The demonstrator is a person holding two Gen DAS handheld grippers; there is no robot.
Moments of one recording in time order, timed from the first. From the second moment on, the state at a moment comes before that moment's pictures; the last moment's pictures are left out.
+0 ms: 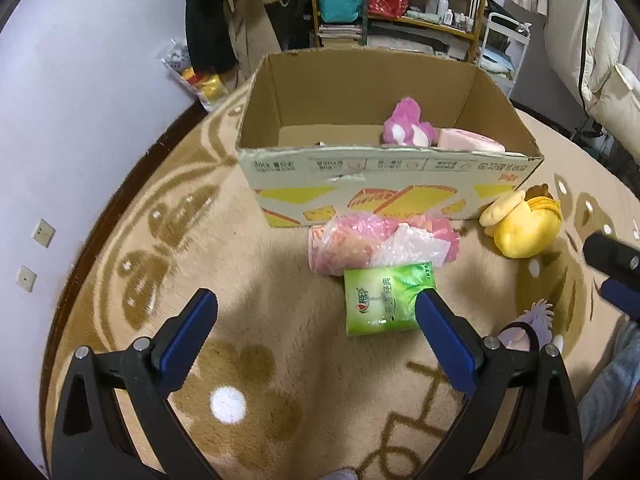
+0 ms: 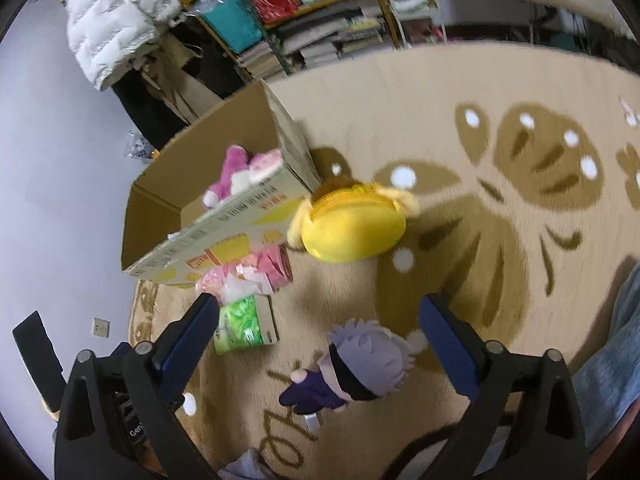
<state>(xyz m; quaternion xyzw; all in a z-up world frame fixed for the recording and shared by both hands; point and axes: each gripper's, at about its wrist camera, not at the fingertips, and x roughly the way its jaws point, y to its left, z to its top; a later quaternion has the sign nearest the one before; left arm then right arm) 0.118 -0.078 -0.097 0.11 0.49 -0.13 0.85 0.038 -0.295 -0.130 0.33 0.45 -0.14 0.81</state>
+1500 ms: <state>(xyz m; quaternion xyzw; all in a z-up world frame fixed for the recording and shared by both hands) 0.156 -0.128 -0.184 0.11 0.58 -0.17 0.79 0.051 -0.297 -0.230 0.42 0.57 -0.18 0.68</state>
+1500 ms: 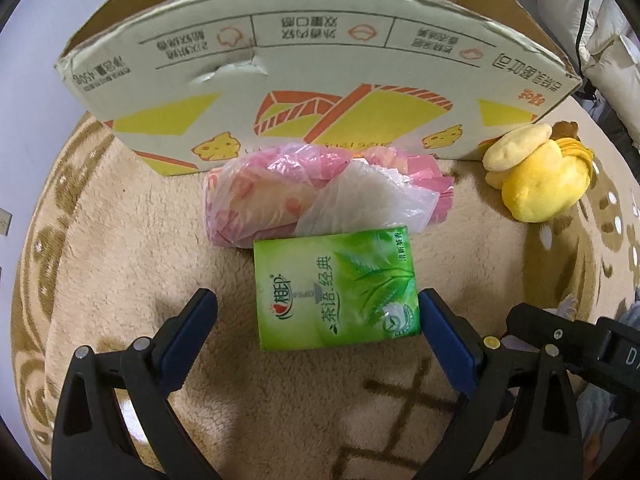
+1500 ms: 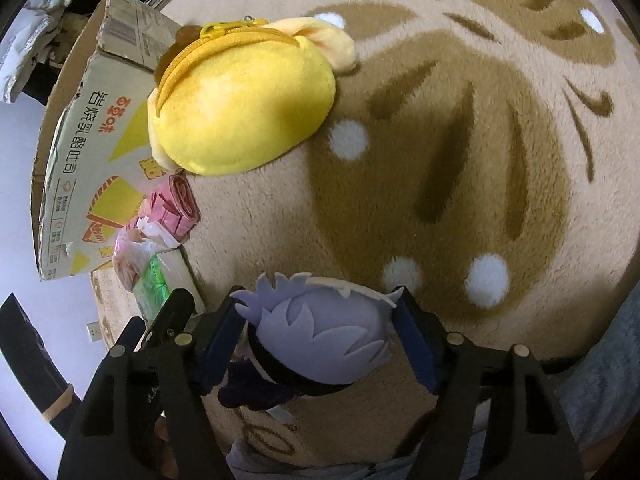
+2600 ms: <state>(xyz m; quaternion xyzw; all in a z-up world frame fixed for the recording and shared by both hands) 0.119 -0.092 -0.158 0.09 0.55 -0.13 0.82 0.053 -0.285 -0.216 0.40 0.56 -0.14 0.71</state>
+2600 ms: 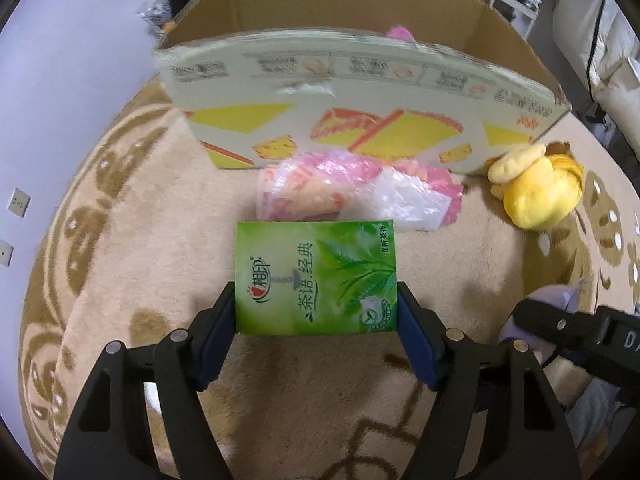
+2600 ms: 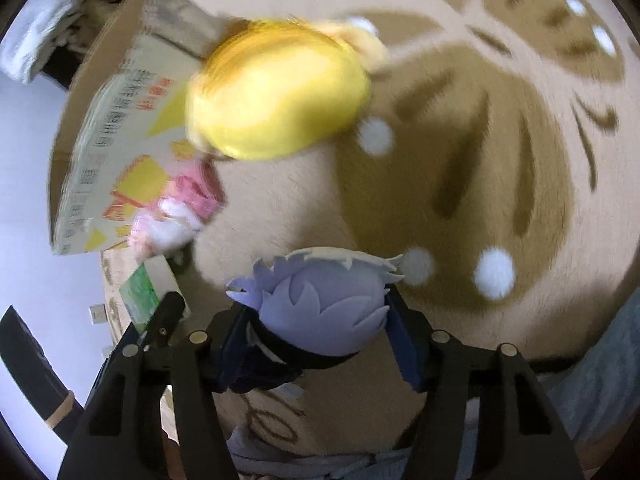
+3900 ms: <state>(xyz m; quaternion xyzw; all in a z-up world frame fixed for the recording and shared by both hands) 0.175 -0.097 0.001 0.10 0.32 -0.10 0.94 0.138 -0.261 -0.050 0.13 0.38 -0.08 0.91</state>
